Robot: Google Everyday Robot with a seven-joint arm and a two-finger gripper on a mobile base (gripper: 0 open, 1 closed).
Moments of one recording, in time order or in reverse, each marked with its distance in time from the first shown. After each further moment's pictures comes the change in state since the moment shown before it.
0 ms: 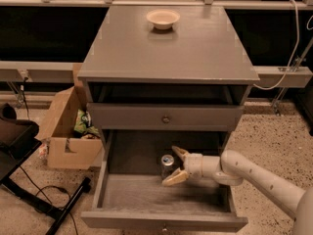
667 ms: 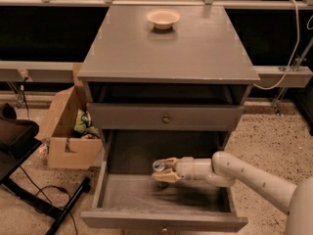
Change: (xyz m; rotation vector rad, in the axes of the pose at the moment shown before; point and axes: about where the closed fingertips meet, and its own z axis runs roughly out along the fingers) arm 0.000 0.035 0.028 -0.081 0.011 0.104
